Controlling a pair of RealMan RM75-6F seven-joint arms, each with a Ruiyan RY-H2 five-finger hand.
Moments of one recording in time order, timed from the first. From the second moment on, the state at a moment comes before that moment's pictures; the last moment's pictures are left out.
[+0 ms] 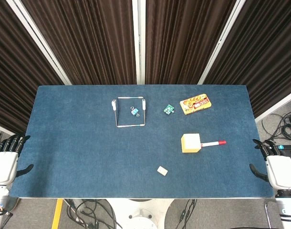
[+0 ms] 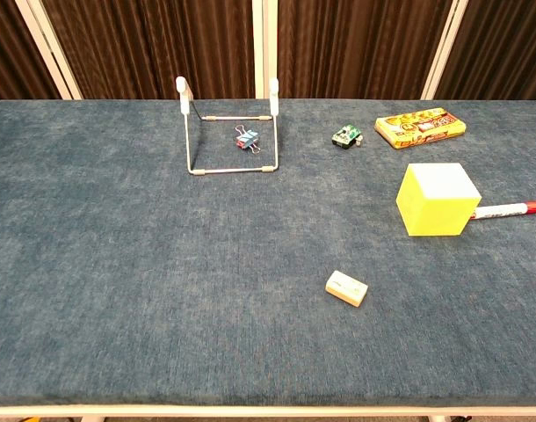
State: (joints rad) left arm -0.10 -1.17 -0.06 -1.58 1.47 1.49 0.15; right arm 0.09 -1.10 0.07 -1.62 -1.49 1.45 -0.03
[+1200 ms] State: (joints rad) left arm -0.09 -1.17 -0.06 -1.58 1.47 1.50 0.14; right arm 0.40 -1.32 0.11 -1.29 -1.40 1.01 -0.15
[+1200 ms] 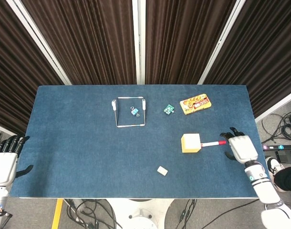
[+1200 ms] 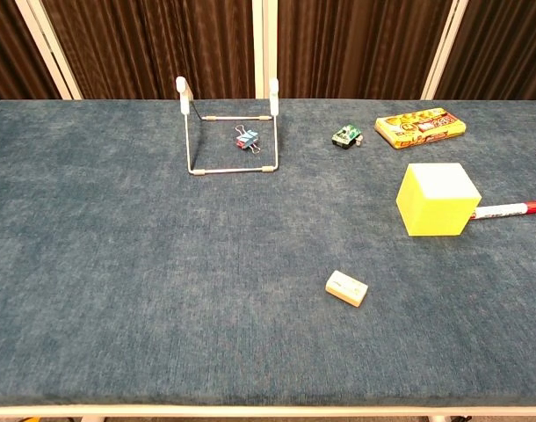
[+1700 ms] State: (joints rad) left arm -0.09 -1.17 -0.06 -1.58 1.47 1.50 0.14; right arm 0.50 -1.56 0.09 -0.96 -1.41 0.93 -0.12
